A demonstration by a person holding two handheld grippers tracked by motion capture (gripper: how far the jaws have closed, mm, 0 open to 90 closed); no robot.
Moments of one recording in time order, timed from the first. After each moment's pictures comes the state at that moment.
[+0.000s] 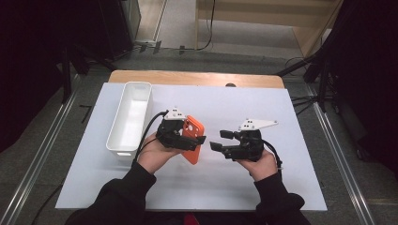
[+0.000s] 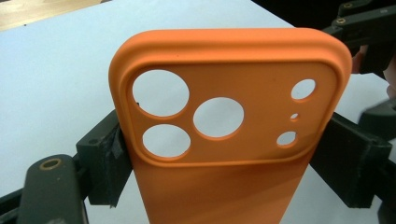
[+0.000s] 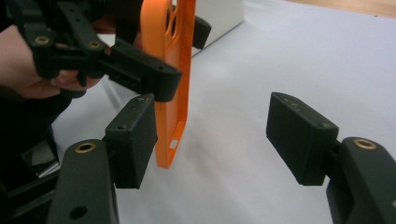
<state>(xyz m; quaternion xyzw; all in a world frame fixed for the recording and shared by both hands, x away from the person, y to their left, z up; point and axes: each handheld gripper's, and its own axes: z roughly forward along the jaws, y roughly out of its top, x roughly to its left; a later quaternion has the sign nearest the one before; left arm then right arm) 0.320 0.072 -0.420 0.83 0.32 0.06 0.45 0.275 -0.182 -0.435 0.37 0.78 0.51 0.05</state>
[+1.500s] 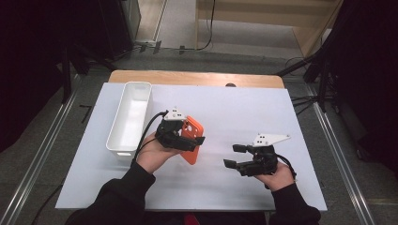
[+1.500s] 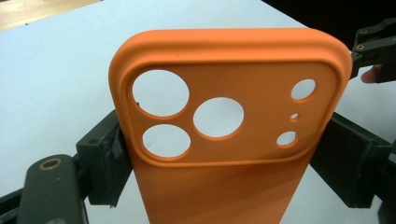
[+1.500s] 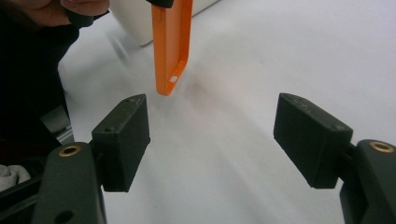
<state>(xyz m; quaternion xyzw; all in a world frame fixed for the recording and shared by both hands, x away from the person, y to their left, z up) 0.321 0.074 -0.421 0.84 0.31 0.06 0.44 0.248 -0.220 -0.462 0.35 0.80 0.49 0.03</state>
